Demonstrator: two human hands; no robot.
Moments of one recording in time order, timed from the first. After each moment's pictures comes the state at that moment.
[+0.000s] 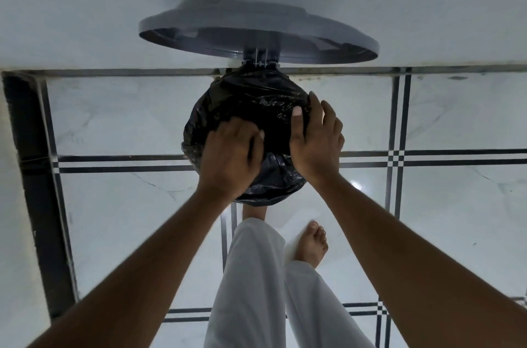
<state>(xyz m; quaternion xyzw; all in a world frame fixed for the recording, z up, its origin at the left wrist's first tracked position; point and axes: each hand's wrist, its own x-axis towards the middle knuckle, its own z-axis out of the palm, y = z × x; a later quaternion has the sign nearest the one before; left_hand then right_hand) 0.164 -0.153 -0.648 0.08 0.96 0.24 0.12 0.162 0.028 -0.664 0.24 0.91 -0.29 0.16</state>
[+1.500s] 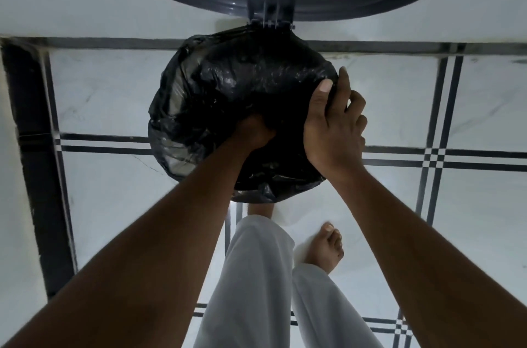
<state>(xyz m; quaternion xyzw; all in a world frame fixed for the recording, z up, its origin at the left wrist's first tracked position) 0.135 -0.121 -0.749 -0.08 0.84 0.21 0.49 0.161 0.024 -0.672 0.30 0.86 -0.37 0.21</state>
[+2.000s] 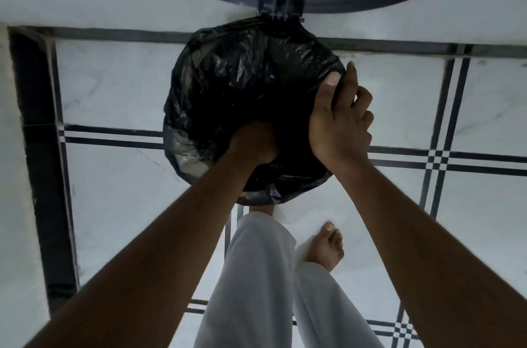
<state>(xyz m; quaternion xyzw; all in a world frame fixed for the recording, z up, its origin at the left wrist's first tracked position) 0.158 -0.118 -0.724 0.00 0.86 0.09 0.50 0.160 0.024 -0.676 0.30 0.86 -0.36 0.21</state>
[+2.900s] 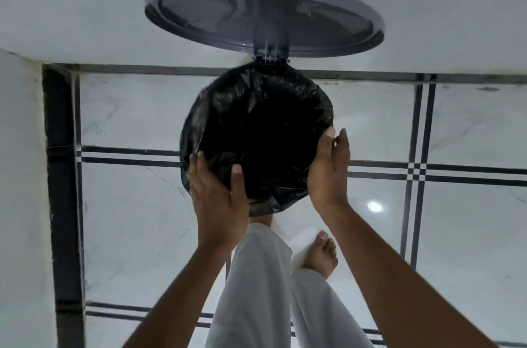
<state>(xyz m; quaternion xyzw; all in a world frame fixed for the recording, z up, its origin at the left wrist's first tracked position) 0.269 -0.148 -0.631 -0.30 0.87 0.38 0.12 0.209 0.024 -0.637 0.41 0.71 -0.55 0.16</state>
